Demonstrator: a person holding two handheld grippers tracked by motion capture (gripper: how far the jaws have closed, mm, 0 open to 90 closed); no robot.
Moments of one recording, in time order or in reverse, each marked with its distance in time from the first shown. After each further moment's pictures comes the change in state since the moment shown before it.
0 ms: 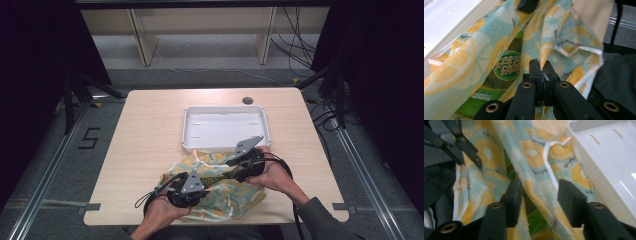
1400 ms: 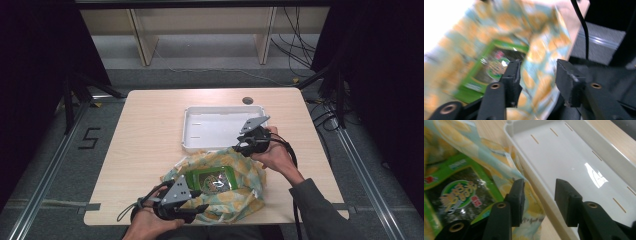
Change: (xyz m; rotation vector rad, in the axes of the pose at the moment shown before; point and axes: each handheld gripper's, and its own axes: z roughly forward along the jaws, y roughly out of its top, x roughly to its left) left arm -0.016 0.006 -0.053 -0.156 -0.026 -0.074; right arm -0.046 0.011 -0.022 -0.003 -0.264 0.124
